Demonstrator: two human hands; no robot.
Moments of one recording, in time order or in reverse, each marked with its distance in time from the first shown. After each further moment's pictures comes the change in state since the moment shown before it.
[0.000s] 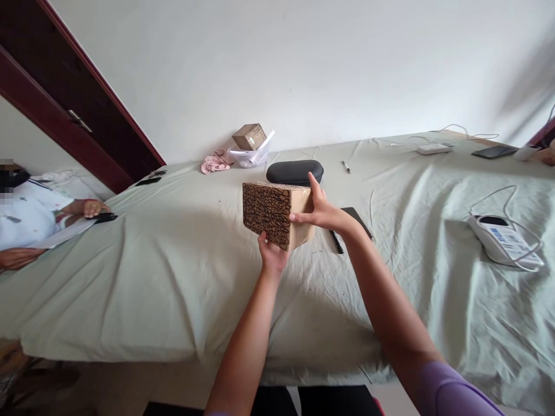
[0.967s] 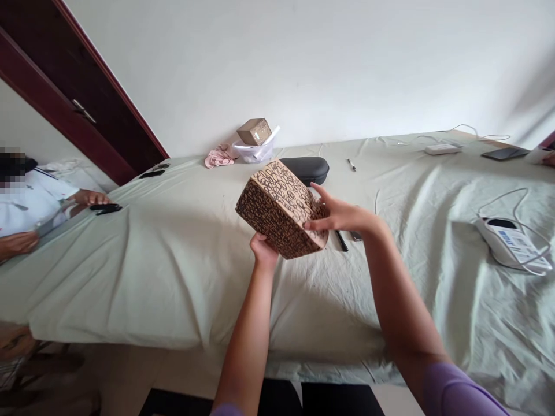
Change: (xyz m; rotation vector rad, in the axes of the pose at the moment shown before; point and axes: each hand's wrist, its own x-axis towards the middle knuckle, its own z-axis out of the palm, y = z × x) left_hand 0.014 0.030 -0.023 0.190 -0.092 0.137; right_hand -0.025 -0.033 -0.021 -0.069 -0.217 0.090
